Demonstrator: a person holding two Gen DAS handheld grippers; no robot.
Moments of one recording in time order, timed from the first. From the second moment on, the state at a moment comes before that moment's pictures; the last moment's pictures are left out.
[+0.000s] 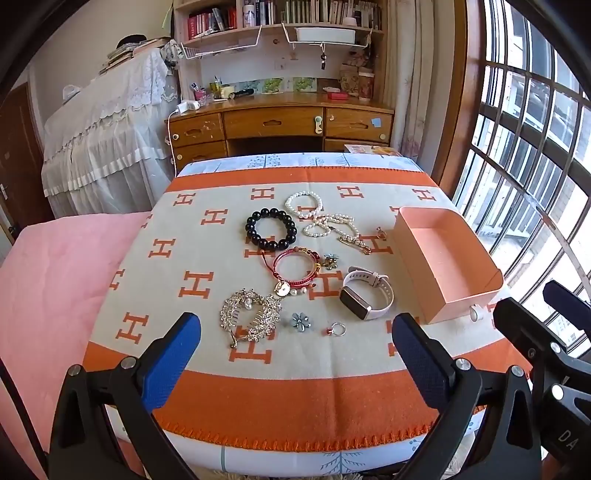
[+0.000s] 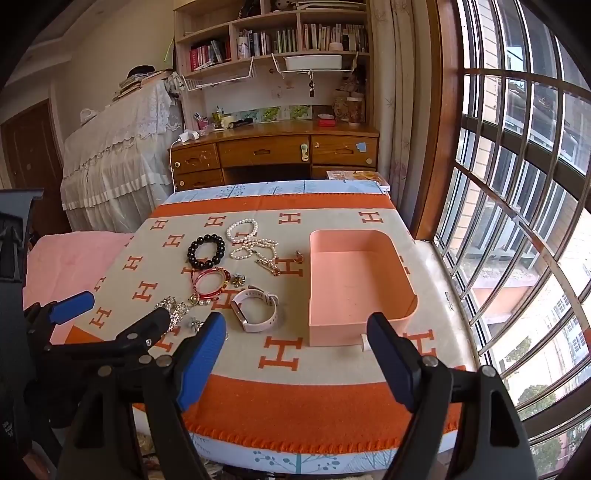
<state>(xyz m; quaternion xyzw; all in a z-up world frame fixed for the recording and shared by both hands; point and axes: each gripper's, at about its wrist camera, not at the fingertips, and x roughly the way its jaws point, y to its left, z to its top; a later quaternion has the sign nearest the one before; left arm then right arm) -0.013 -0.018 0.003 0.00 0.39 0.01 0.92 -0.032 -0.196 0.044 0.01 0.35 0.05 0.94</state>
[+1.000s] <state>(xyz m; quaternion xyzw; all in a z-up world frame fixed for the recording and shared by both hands) 0.004 -0.002 0.002 0.01 0.39 0.04 0.92 0.003 -0.181 0.034 0.00 0.36 0.07 0.93</state>
